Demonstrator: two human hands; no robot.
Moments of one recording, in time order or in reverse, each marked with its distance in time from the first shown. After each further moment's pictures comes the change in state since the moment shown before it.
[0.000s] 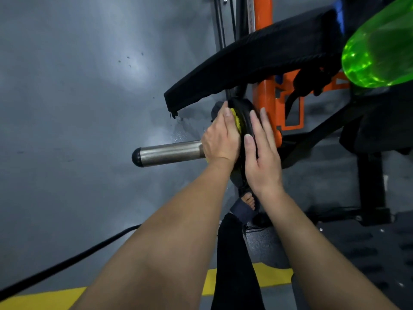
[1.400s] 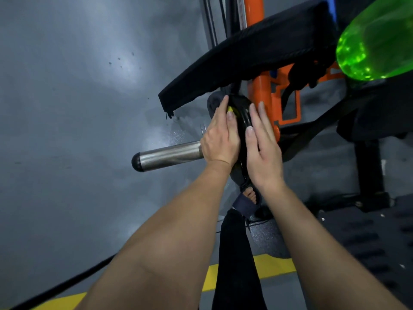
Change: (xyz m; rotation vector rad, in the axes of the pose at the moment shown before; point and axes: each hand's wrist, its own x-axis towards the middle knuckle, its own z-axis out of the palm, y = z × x) left_hand 0.000 -0.007 0.000 0.064 -0.036 0.086; right_hand 0.008 -0.011 -0.005 0.037 0.001 0.124
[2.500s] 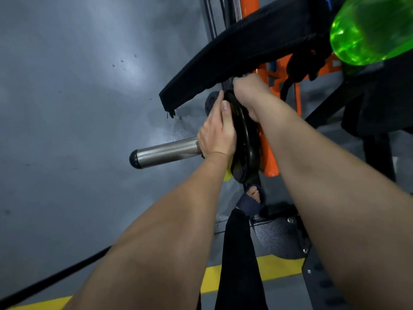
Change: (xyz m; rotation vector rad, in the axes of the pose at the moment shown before) left_hand 0.002 0.004 0.002 -0.038 0.011 -0.080; right_hand 0.133 -0.035 0.012 0.124 -0.143 0.598
